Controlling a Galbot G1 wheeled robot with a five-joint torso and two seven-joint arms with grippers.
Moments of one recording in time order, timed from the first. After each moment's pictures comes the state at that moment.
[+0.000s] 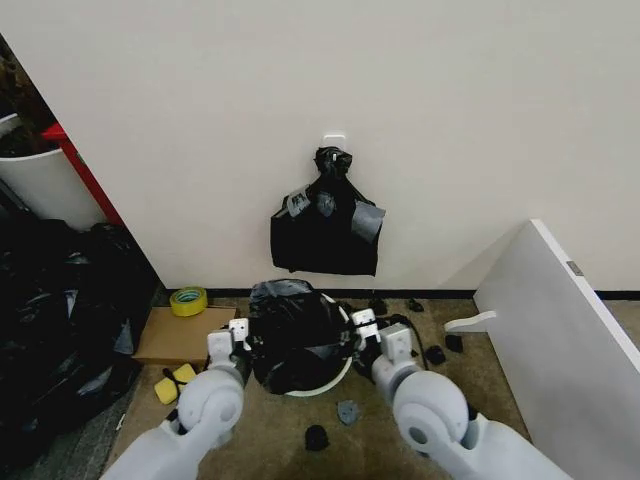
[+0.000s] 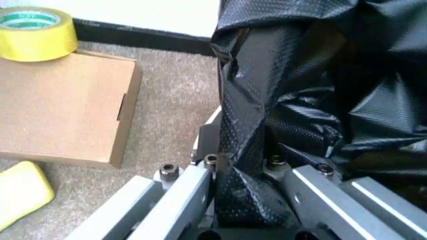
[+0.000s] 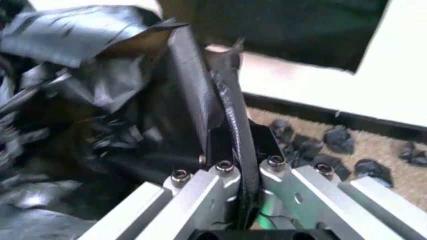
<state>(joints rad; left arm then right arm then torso) 1.22 -1.01 -0.11 -2.00 -0.89 0.43 -0.63 -1.07 1.00 -0.10 2.16 0.77 -0.57 0.53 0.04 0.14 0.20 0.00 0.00</state>
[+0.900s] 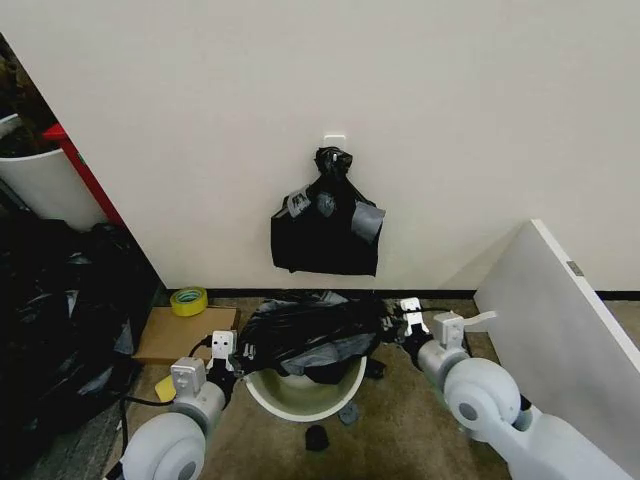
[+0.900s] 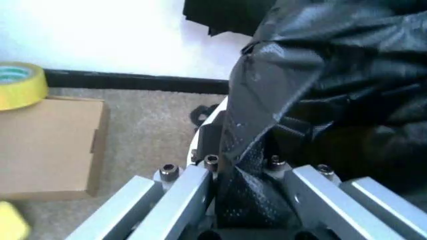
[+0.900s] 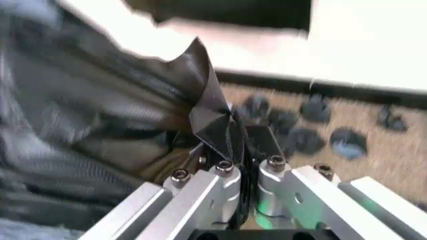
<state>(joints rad) 1.47 -0.96 -0.28 -2.21 -0.78 0.34 -0.38 -1.21 0.85 0.12 2.11 0.89 -0.50 0.32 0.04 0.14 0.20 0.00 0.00</state>
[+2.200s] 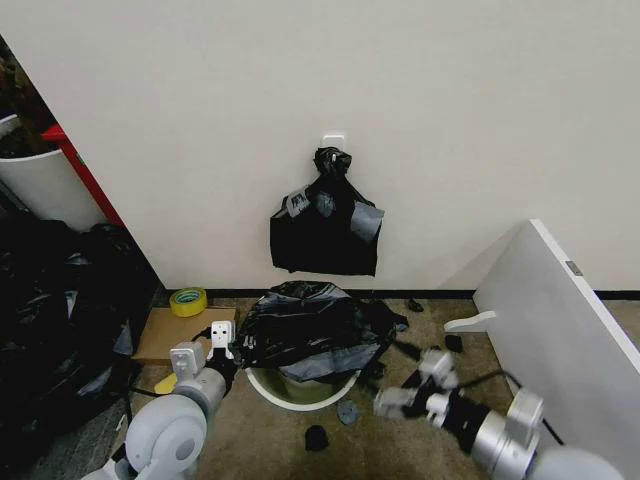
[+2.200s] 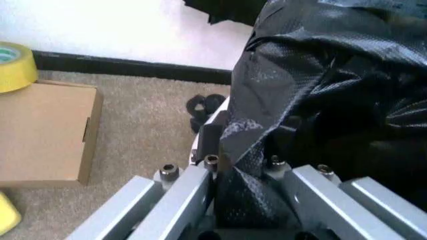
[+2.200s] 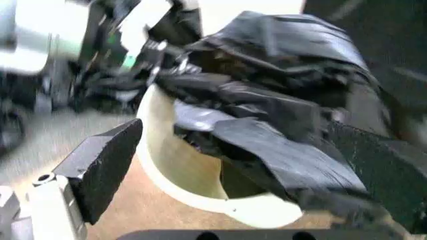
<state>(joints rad) 1.39 -0.96 -0.27 -2.20 -0.90 0.45 -0.44 -1.75 0.77 0.39 2.39 0.39 -0.12 -0.25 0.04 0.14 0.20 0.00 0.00</state>
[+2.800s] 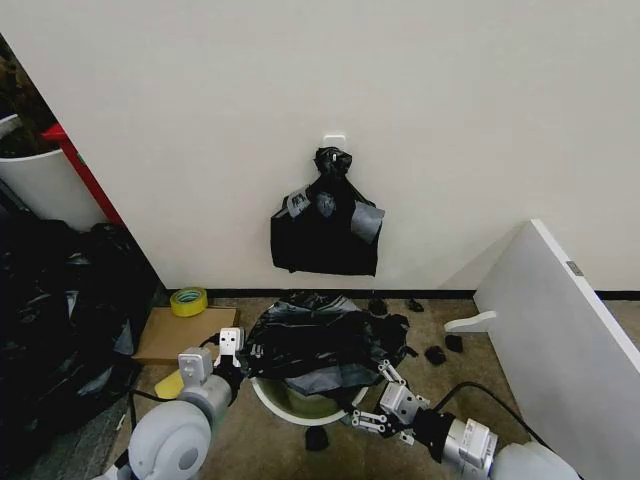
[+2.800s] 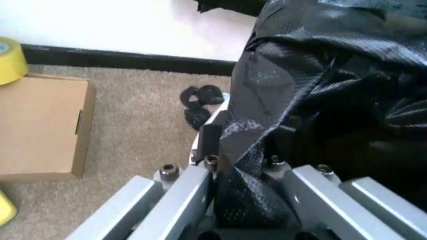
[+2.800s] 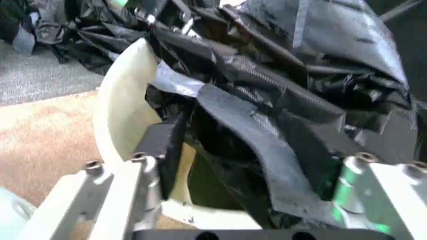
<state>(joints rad) 1.40 -0.96 -0.25 -2.22 -0.88 0.46 -0.44 -1.59 0.75 0.25 2.23 0.17 0.00 -0.29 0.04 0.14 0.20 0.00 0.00</state>
